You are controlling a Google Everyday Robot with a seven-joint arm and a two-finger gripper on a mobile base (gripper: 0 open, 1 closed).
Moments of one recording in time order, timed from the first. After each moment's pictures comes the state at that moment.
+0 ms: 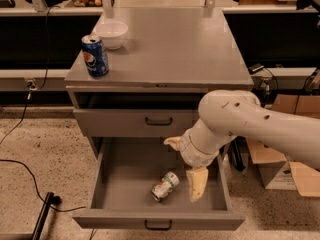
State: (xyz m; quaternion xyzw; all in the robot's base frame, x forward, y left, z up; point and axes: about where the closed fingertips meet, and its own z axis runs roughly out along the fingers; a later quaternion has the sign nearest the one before) arm 0.450 -0.062 0.677 -0.82 0.55 0.09 0.16
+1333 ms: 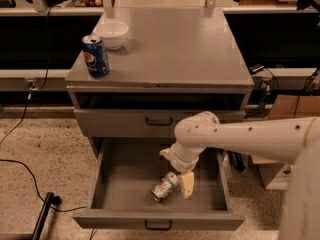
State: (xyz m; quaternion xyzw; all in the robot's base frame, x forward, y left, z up) arm 0.523 -0.054 0.523 -0.84 0.53 0.05 0.11
